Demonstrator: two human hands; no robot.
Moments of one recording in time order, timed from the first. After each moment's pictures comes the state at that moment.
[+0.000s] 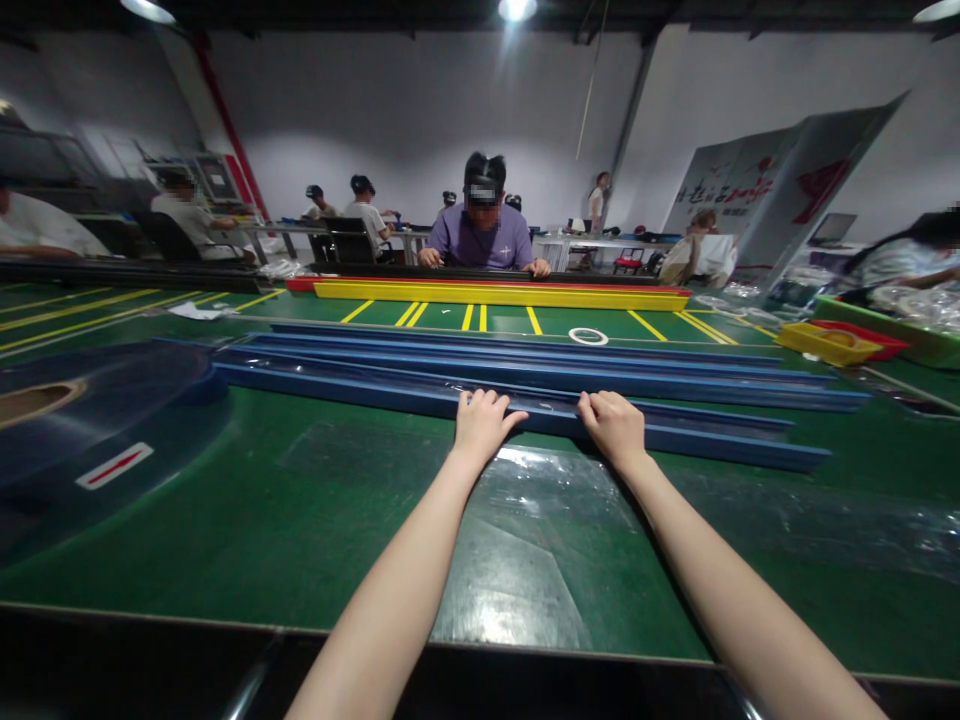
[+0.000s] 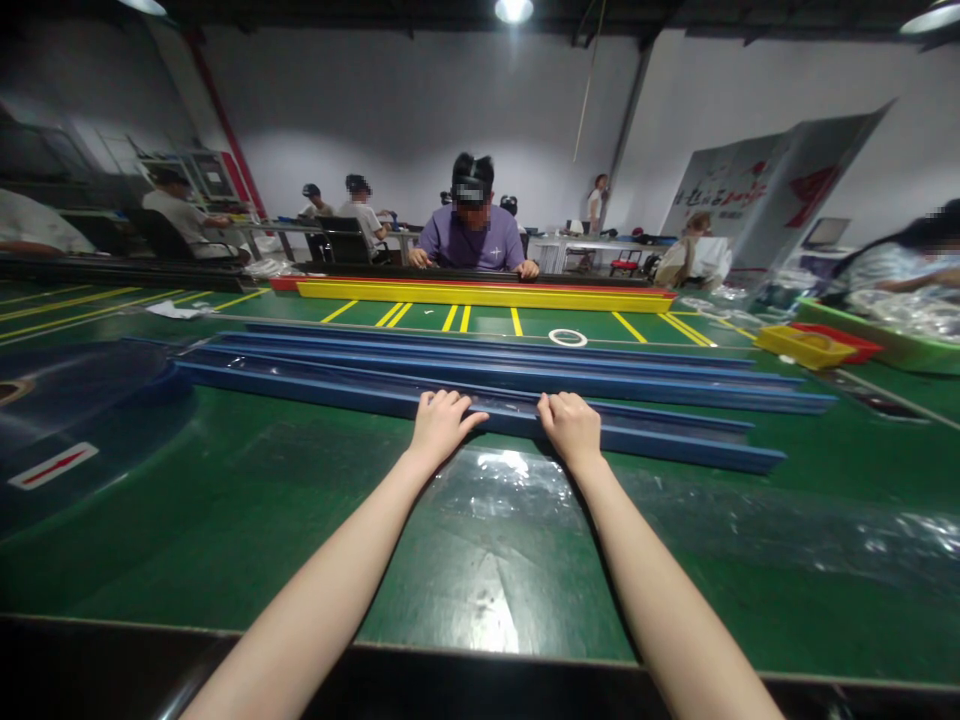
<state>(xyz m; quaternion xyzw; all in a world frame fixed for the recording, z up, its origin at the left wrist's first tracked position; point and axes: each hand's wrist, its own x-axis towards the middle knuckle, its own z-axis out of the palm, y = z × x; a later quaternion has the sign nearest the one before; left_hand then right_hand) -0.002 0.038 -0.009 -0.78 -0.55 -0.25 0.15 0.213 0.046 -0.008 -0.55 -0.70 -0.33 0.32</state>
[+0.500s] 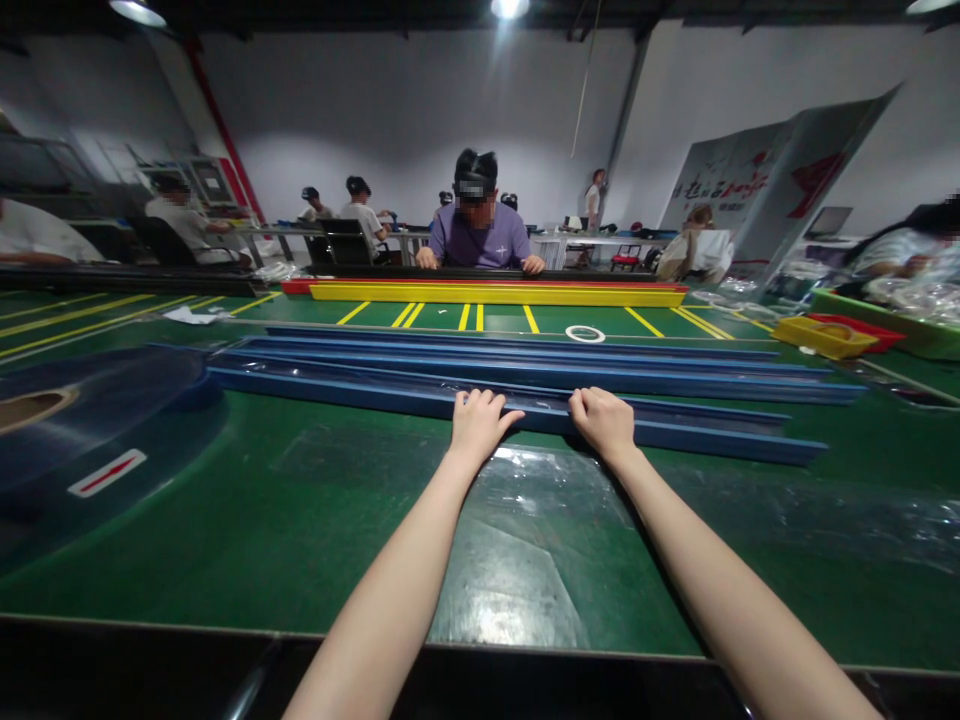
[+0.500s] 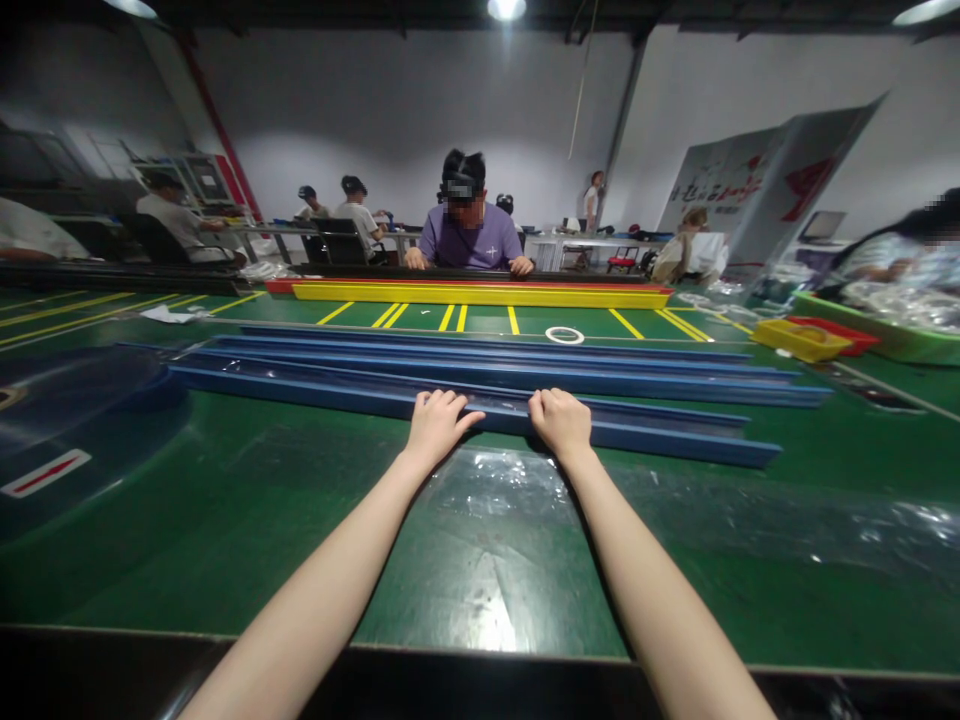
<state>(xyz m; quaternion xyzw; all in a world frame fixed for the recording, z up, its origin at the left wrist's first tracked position) -0.002 0.038 -0.010 -0.78 -0.55 -0.26 0.15 0.202 0.049 -0.007 -0.61 -0.68 -0.26 0.30</state>
